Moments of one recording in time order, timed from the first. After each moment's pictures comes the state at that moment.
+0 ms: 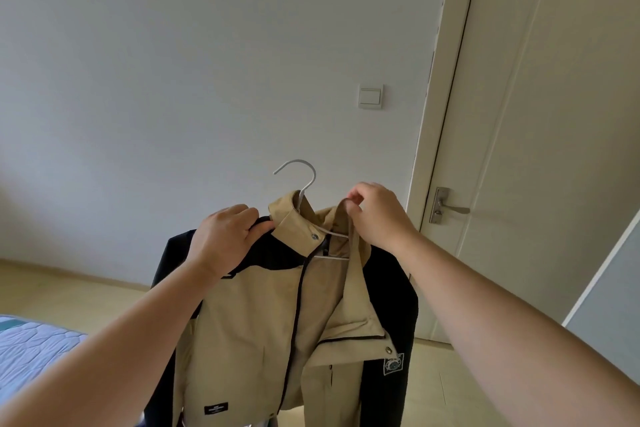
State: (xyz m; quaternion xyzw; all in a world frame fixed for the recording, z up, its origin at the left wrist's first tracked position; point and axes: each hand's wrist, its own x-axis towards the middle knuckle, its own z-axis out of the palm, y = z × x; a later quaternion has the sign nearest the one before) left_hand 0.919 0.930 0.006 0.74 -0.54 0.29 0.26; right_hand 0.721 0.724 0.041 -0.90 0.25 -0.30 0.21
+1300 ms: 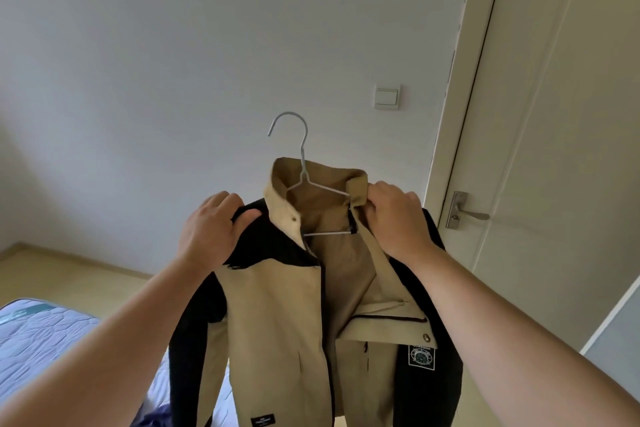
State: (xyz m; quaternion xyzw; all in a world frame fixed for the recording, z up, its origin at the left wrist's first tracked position) left_hand 0.946 0.947 0.003 0.80 -0.45 0.27 0.28; right_hand 0.715 0.713 0.032 -0.91 0.18 -0.37 0.04
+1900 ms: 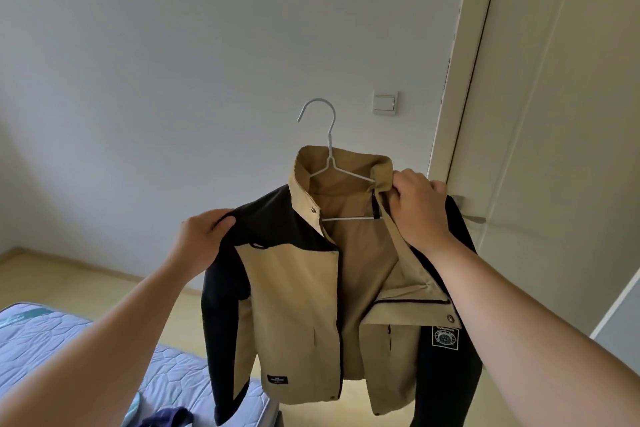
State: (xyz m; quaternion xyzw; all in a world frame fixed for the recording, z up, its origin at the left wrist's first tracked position) left_hand 0.957 0.970 -0.006 0.81 -0.35 0.03 0.46; right_hand 0.694 0.694 0.049 -0.87 0.24 -0.42 0.04
